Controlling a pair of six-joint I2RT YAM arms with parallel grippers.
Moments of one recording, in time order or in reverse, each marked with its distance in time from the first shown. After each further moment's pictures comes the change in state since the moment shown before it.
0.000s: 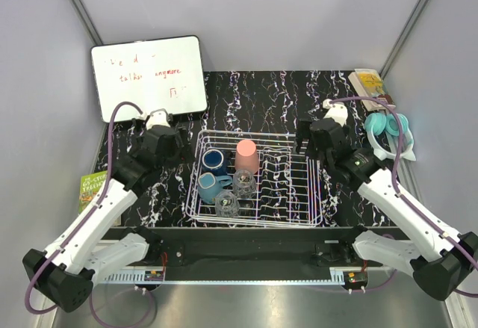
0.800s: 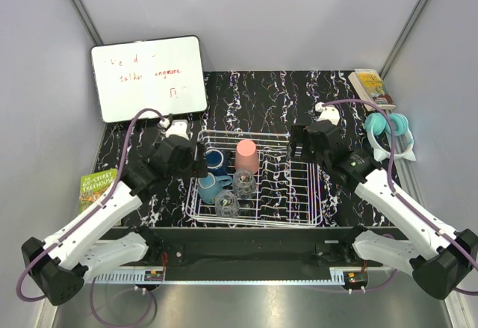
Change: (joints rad) left arm -0.167 0.014 -0.020 -0.026 0.046 0.012; right arm 0.002 -0.005 -0.055 0.063 -0.145 -0.016
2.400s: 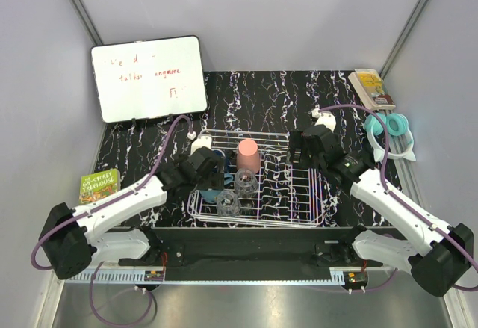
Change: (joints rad) left arm -0.168 0.200 -0.121 0.132 -0.032 -0.111; right arm 0.000 0.026 -0.064 0.014 -0.002 0.027
